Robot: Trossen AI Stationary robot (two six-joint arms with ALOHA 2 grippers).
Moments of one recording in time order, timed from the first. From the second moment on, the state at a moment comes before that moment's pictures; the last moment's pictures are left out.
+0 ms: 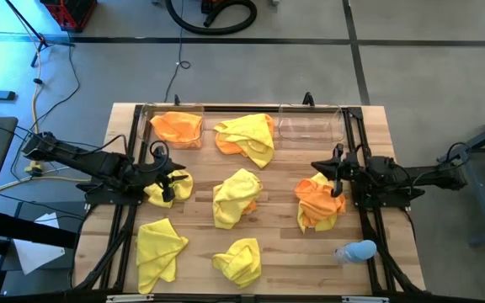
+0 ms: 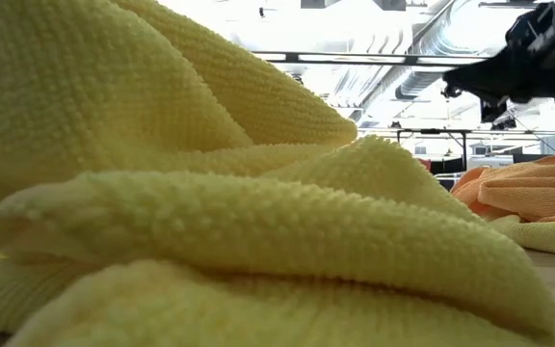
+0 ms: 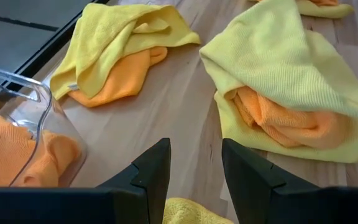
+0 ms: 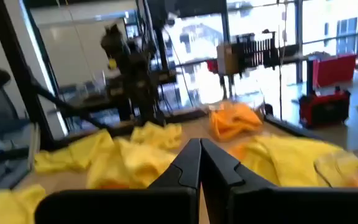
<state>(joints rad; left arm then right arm) -0.27 0.62 0.45 -0.52 -0.54 -0.31 0.05 0.10 0.01 0.20 0.24 0.13</state>
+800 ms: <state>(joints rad) -0.25 0.62 0.37 -0.38 -0.57 -0.22 -0.17 1.32 1.15 -0.33 0.42 0.12</state>
